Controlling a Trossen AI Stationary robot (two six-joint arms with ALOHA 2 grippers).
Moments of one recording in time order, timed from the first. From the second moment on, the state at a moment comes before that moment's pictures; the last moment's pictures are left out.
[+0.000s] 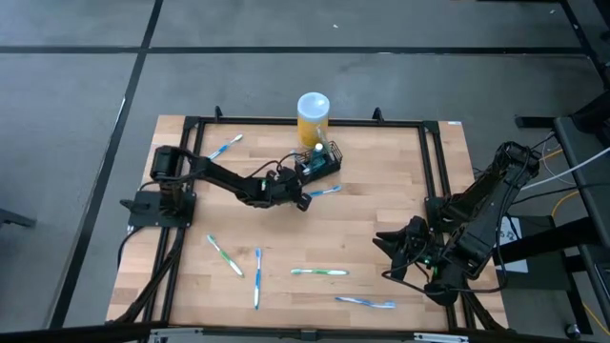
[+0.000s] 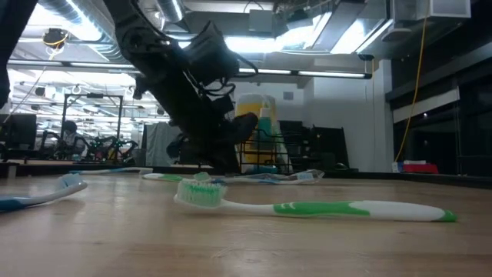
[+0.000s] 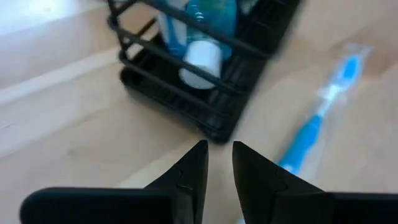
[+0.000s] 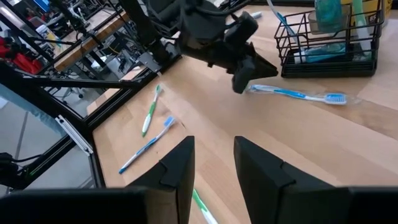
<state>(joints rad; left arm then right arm) 0.03 1.87 0.89 0.13 -0.55 -0.79 0.98 1.32 1.05 -0.82 1.11 1.58</state>
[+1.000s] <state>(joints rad) 0.17 1.91 0.89 0.19 -0.61 -0.82 0.98 1.32 1.05 -0.80 1.09 1.59</state>
